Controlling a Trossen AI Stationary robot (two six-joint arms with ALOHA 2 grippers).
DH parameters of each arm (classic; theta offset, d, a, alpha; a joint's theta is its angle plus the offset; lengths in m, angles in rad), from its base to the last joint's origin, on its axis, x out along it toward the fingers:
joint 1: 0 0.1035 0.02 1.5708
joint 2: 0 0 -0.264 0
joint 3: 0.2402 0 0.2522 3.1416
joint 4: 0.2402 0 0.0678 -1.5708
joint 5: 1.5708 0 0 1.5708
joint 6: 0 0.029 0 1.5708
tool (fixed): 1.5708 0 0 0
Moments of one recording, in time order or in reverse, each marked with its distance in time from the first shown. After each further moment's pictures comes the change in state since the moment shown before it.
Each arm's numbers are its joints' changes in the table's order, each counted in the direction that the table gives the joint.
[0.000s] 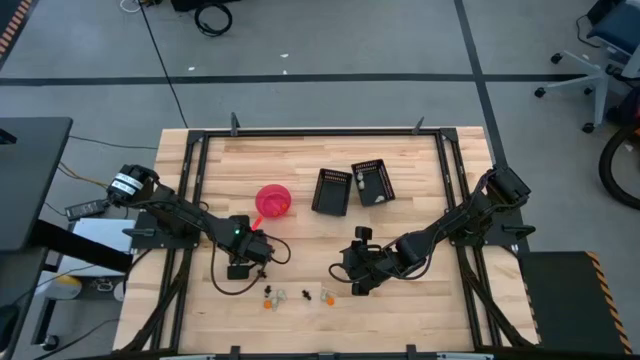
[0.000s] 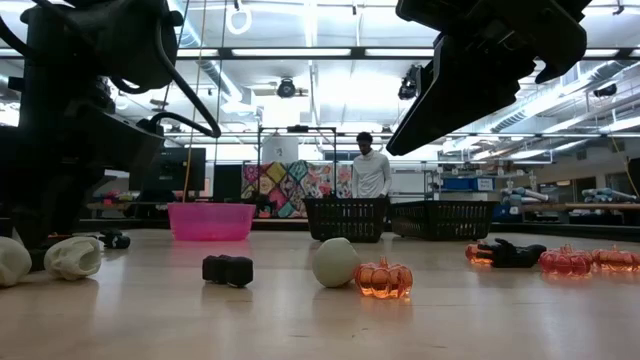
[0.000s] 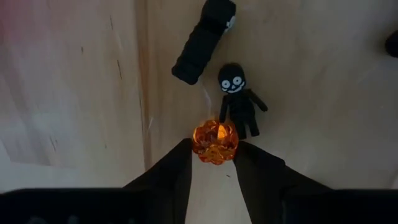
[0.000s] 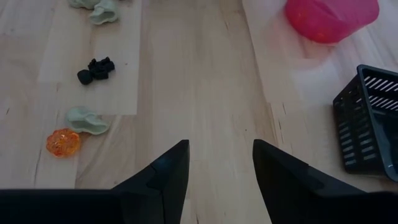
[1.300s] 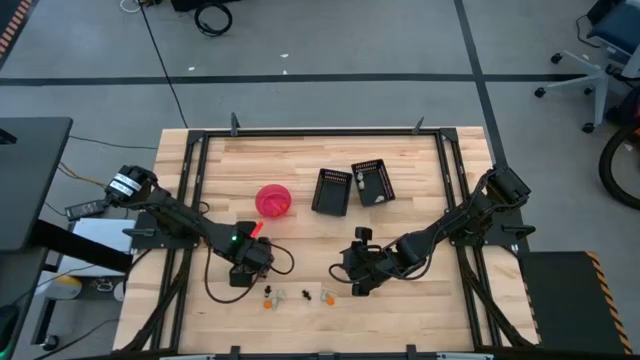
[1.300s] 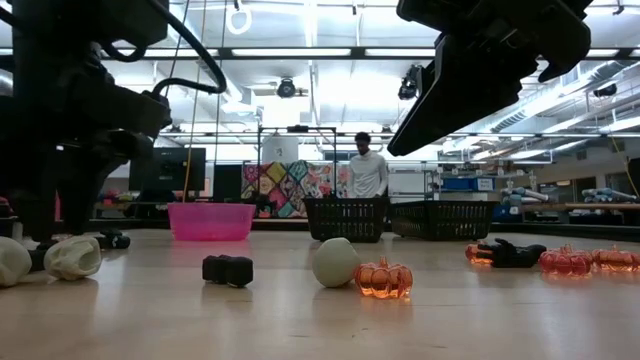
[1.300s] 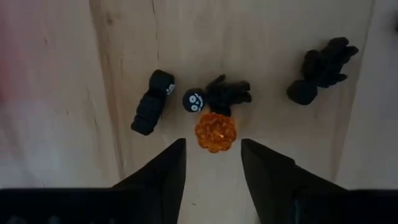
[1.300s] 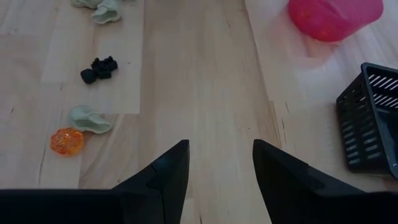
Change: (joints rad) left arm -0.076 0.012 0.053 -0.047 -0.024 0.017; right arm 0.002 0.000 -0.001 0.000 -0.008 0.008
